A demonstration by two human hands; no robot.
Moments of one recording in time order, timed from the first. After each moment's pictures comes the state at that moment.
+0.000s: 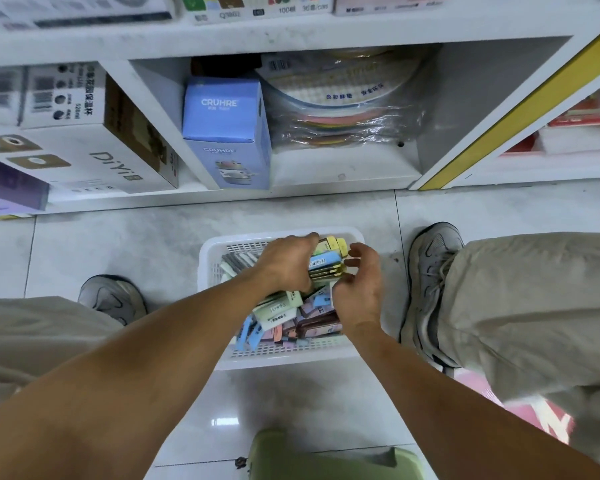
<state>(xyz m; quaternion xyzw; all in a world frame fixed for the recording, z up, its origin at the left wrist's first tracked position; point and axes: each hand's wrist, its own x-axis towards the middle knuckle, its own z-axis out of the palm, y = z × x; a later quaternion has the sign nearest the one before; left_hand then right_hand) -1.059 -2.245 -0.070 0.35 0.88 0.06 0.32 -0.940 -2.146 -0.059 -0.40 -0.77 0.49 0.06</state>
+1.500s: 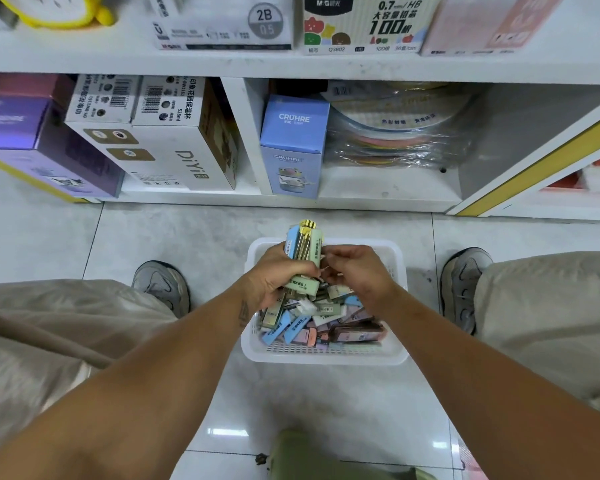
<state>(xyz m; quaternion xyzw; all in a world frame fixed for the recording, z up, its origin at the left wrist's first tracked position) -1.053 -2.331 -0.048 -0.13 0.64 0.61 0.44 -1.001 -2.166 -0.042 -0.30 -0.66 0.66 -0.19</state>
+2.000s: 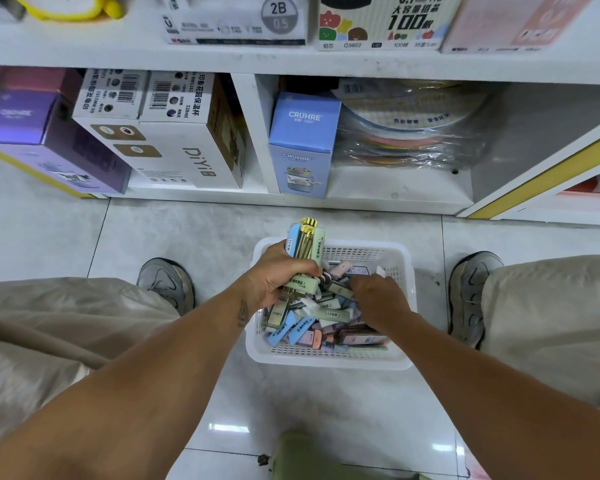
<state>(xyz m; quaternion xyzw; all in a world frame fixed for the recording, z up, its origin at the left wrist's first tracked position) -1.058 -2.339 -0.046 -0.15 0.64 0.61 0.44 -0.969 -2.146 -0.079 0.03 -0.96 0.02 -0.27</state>
